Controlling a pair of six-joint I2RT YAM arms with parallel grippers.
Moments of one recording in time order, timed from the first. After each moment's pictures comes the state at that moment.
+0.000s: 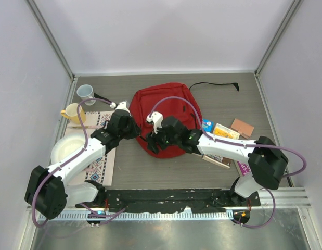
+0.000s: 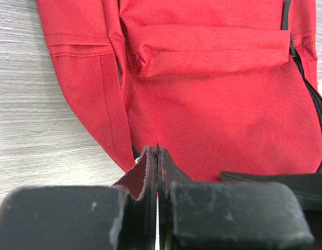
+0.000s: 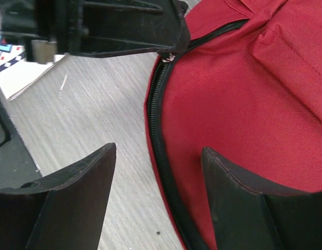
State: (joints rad) left arm -0.53 1.18 0.77 -0.26 -0.08 -0.68; right arm 0.96 1.52 0.98 -0.06 -0.11 0.13
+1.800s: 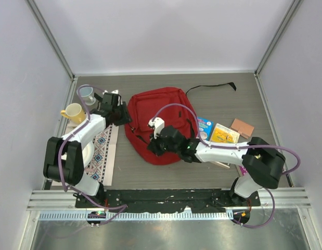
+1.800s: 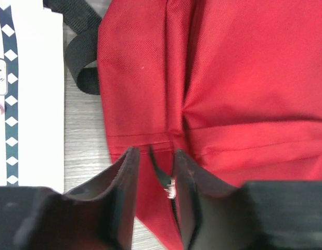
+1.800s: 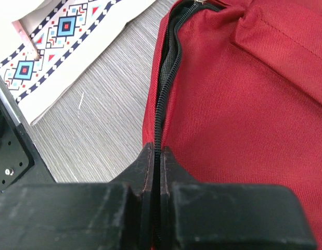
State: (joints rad) left arm -0.24 1.54 1.00 -0.33 0.07 -0.49; right arm 1.04 1.52 0.83 0.20 0.00 0.32
